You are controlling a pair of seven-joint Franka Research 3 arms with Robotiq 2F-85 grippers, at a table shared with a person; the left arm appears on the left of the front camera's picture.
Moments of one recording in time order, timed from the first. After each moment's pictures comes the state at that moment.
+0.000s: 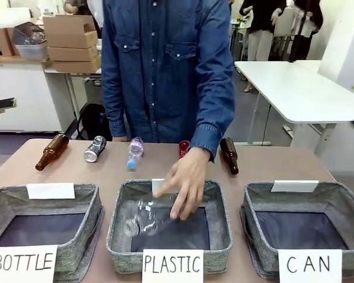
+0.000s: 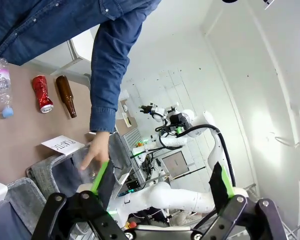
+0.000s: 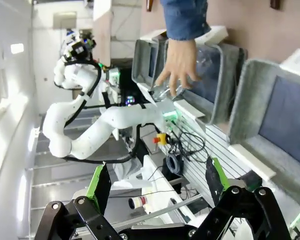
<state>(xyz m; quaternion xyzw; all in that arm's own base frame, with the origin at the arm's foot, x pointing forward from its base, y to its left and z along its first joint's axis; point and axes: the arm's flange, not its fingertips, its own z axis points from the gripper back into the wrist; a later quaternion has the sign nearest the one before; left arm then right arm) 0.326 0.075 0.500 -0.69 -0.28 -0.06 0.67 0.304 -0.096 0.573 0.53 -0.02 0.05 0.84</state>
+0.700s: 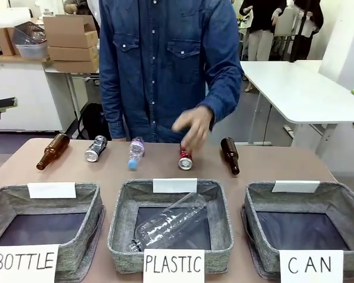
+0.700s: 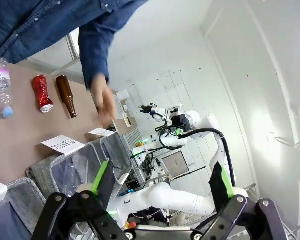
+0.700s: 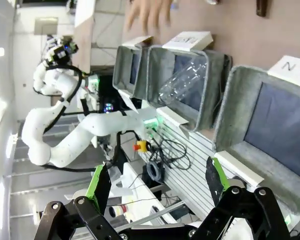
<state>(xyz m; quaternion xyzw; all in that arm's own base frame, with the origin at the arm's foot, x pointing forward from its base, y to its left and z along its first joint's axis) 0.326 0.075 0.500 -0.69 -0.28 -0.06 0.67 0.307 -0.062 0.578 0.48 -0.04 0.07 0.87</state>
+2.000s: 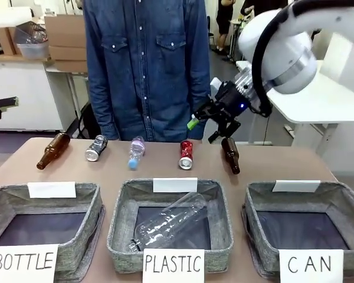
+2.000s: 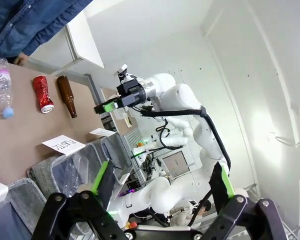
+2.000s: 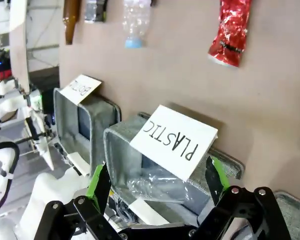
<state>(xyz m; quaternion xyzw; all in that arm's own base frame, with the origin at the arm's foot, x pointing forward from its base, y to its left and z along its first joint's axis) 0.327 0.075 0.500 -0.69 -0.29 -0.06 0.67 0.511 0.220 0.450 0.35 0.01 0.09 0.93</state>
